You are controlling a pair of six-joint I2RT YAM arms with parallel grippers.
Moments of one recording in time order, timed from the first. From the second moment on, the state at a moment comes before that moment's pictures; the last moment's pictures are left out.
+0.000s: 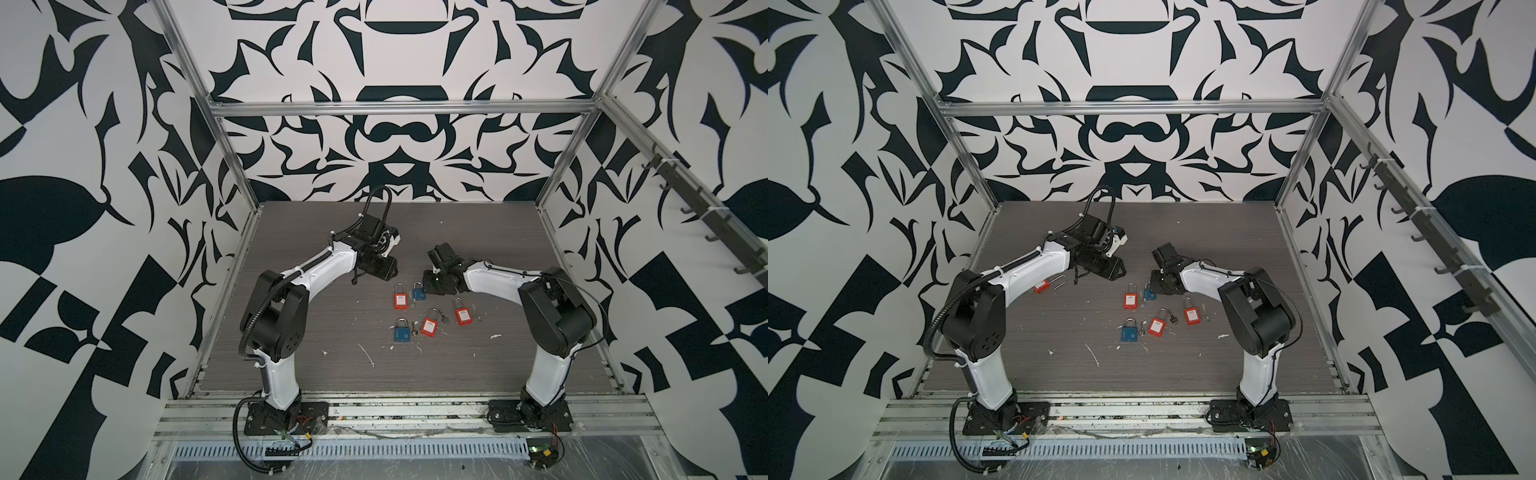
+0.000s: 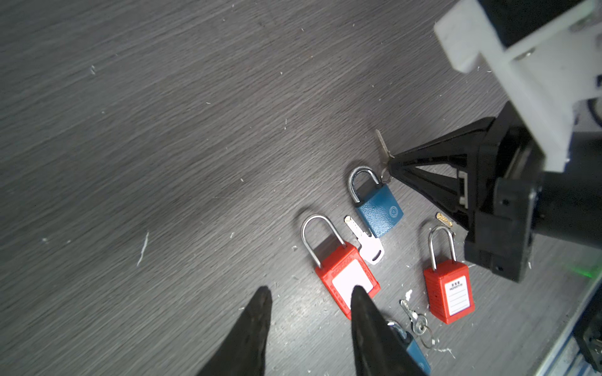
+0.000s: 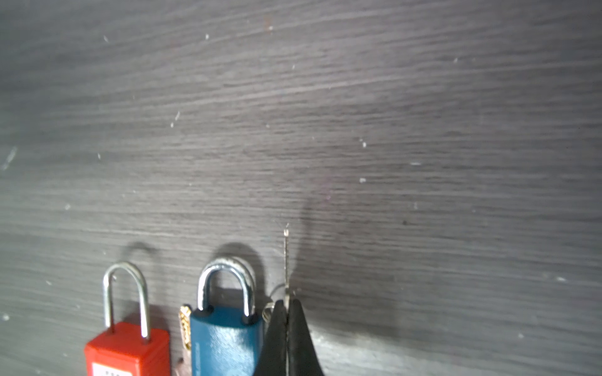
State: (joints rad) left arm -0.55 1.85 1.41 -0.63 0.29 -0.04; right arm 0.54 1.85 1.11 -0.35 -0.02 0.57
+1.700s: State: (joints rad) left arm 0.08 1.81 1.30 -0.67 0.23 -0.06; right arm 0.57 1.51 1.02 -0.56 0.08 0.34
